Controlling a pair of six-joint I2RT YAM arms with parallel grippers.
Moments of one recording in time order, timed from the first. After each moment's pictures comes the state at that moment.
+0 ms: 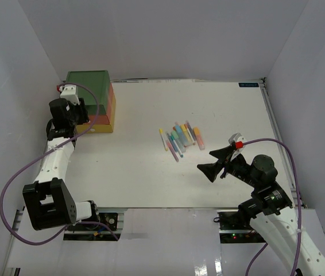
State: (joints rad) left arm 0.17 1.27 0.93 -0.03 0.10 0.04; right arm 0.47 0.34 0.43 -0.21 -0.48 0.18
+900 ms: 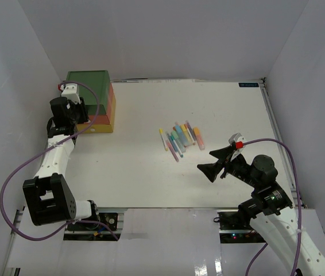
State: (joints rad) left arm 0.17 1.32 0.96 -0.03 0.12 0.03; right arm 0.47 0.34 0.43 -0.21 -0.48 0.18
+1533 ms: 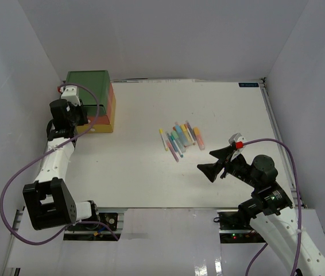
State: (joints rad) left arm 0.17 1.29 0.94 -0.03 0.13 0.03; right arm 0.47 0.34 0.43 -0.21 -0.48 0.18
